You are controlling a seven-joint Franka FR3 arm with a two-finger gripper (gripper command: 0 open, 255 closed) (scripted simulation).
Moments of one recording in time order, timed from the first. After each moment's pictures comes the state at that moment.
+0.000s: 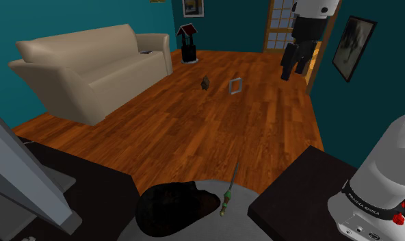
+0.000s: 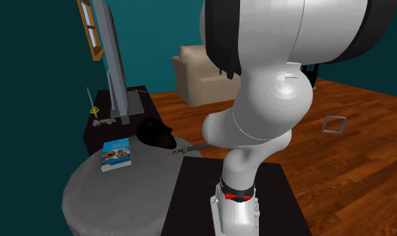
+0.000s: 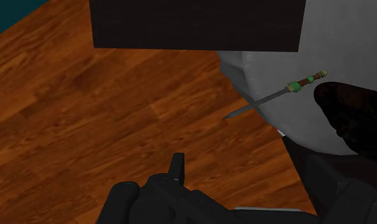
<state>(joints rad) -0.02 -0.82 0.05 -2.39 0.09 1.64 -0.01</state>
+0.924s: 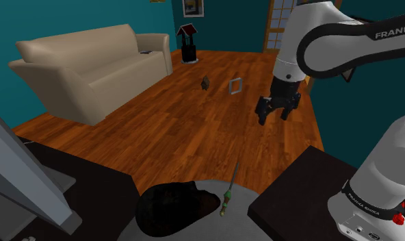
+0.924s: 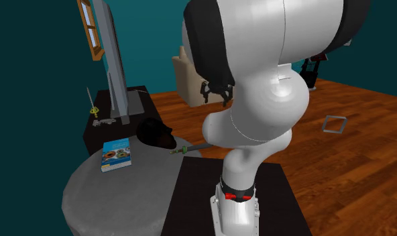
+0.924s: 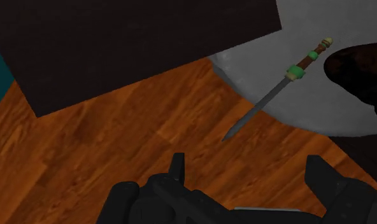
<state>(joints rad) -0.04 -0.83 0.29 -2.75 0.27 2.00 0.40</state>
